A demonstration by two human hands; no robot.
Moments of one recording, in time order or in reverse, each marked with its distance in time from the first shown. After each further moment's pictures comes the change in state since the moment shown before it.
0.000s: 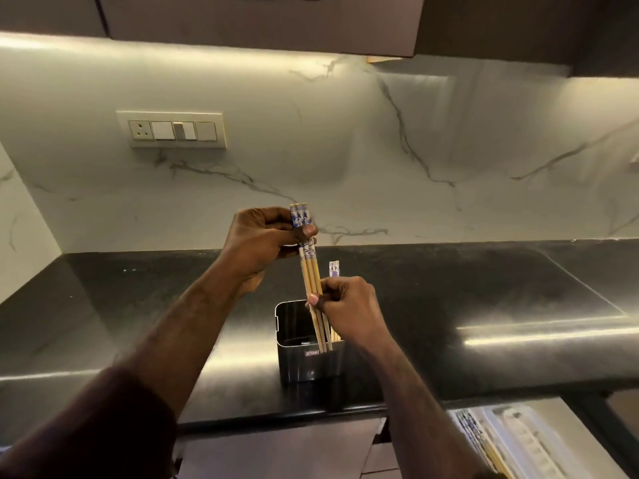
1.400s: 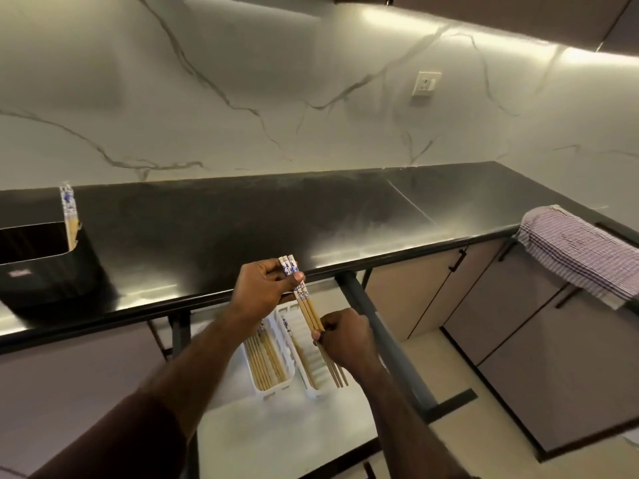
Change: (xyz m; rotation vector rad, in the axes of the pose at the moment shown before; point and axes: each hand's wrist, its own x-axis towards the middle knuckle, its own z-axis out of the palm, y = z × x) left_hand -0.177 -0.161 0.452 0.056 -0.169 -0.259; right_hand -0.286 0.245 -0.339 -0.281 0.077 0.592
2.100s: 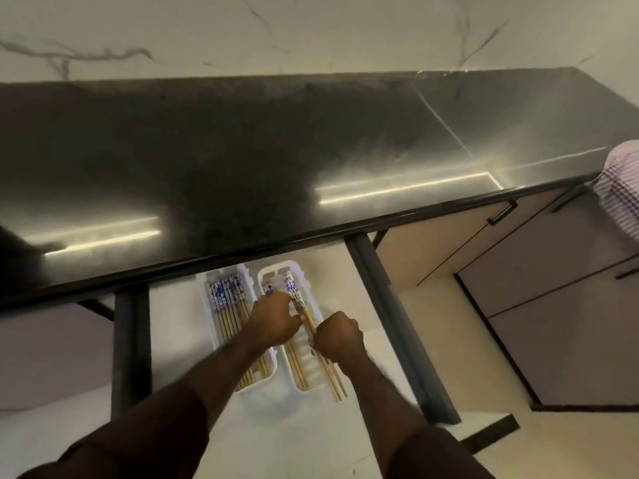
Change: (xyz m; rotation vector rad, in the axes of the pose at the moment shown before) left_hand 0.109 -0.196 0.055 0.901 -0.245 -0.286; right_hand 0.154 0.111 0.085 -0.203 -0.282 0.368
